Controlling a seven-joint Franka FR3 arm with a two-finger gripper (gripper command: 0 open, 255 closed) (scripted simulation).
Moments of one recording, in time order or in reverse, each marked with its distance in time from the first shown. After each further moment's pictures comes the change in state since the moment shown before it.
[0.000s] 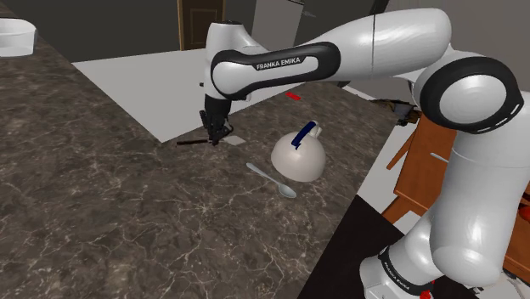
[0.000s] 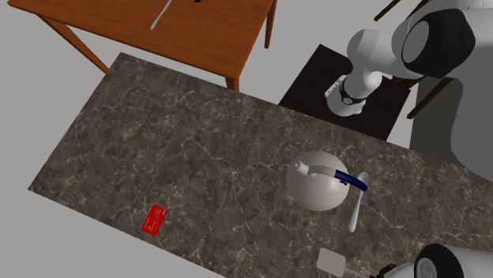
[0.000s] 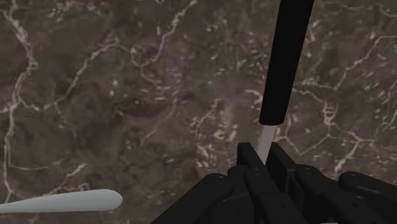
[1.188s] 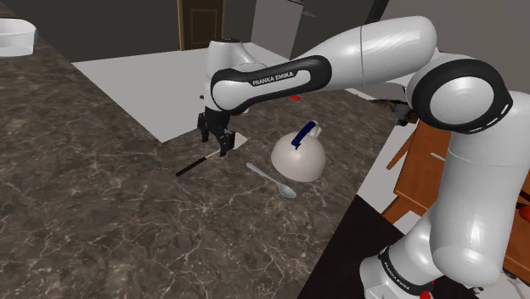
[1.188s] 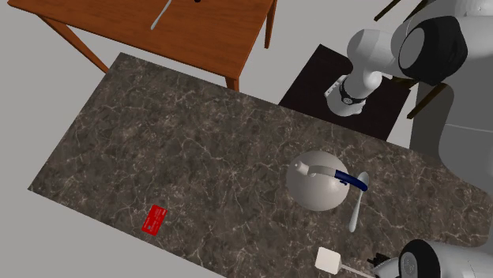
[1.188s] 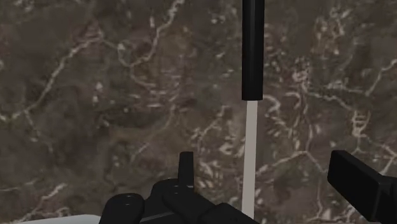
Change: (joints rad) arm 0.002 0.033 -0.004 -0.049 -0.008 0.081 0.001
